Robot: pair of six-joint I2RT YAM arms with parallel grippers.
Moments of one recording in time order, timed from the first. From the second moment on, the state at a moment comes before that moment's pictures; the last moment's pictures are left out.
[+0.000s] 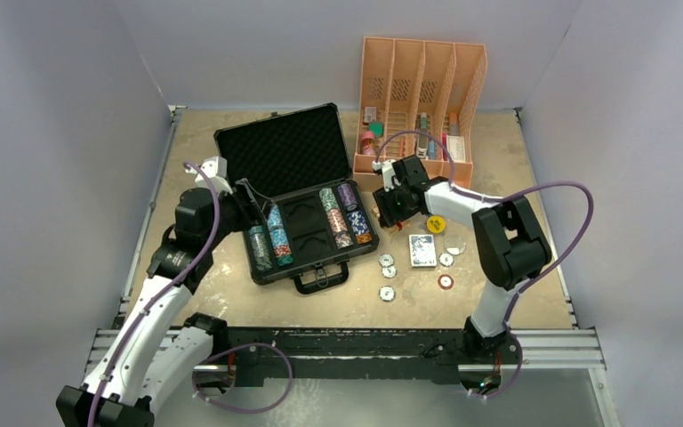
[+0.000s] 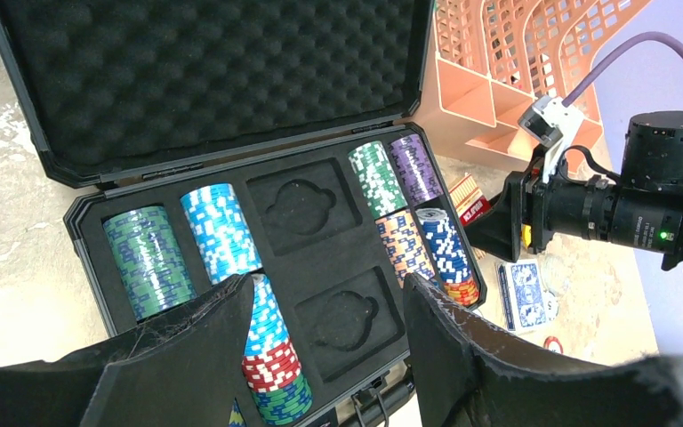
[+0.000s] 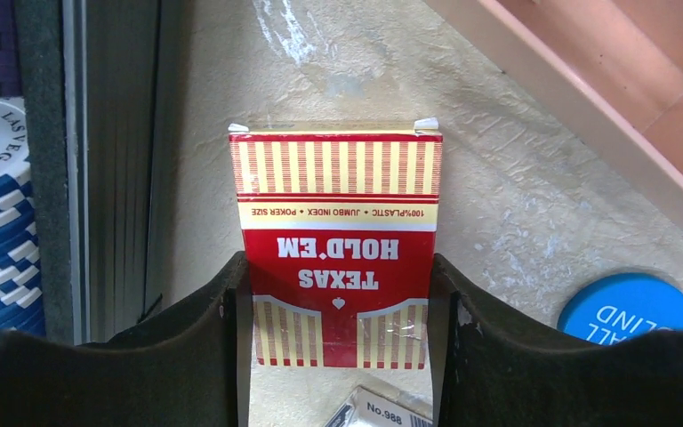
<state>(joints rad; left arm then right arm) -0.27 0.77 0.72 -0.32 0.07 -0.54 0.42 1.80 1.09 -0.33 -0.08 -0.09</state>
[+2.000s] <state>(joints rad) -0.42 0.95 0.48 0.15 0.57 -1.09 0.79 1.46 1.05 -0.17 -0.58 -0.19</state>
